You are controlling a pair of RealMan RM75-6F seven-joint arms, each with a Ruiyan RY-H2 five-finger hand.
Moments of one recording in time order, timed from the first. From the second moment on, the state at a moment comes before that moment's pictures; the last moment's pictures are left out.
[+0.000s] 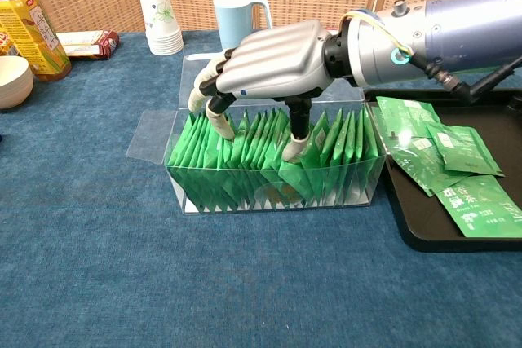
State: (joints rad) left arm -0.03 -0.98 0.02 -1.77 1.53 1.49 -0.01; right arm 1.20 -1.46 0.05 -1.39 -1.70 0.70 -0.05
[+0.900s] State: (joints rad) left arm -0.03 -0.98 0.01 -1.77 1.55 1.51 -0.01; right arm 1.19 -1.46 0.01 -1.38 -1.71 0.71 -0.12
